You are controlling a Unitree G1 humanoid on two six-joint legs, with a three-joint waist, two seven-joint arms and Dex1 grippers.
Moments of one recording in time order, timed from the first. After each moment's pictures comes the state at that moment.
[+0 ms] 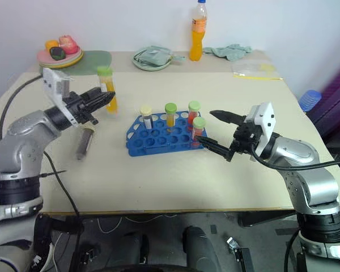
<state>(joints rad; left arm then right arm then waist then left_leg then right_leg) -0.54 0.53 0.26 -0.15 -0.49 0.52 -0.81 -0.26 -0.71 -0.17 -0.32 0.59 0.42 0.89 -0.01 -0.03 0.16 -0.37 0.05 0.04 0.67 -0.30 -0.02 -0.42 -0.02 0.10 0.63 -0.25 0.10</state>
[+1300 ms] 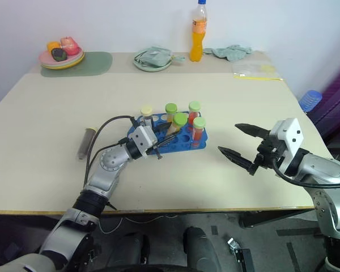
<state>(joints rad) -0.49 0.16 -0.20 0.36 -0.01 -0.43 -0.67 -0.03 -0.79 -0.34 -0.39 0.59 0.44 0.88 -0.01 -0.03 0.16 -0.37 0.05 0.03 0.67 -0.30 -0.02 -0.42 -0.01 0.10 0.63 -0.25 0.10</state>
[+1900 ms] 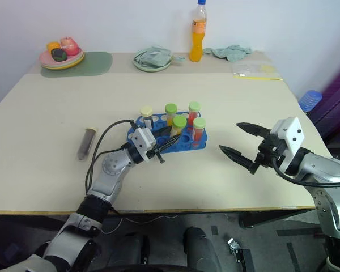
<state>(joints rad) -0.44 0.11 -0.19 0.34 -0.10 -0.38 -0.70 -0.03 -0.80 -0.34 -0.39 0.59 0.44 0.87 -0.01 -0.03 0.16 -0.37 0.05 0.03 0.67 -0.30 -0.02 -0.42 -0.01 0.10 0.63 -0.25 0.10</state>
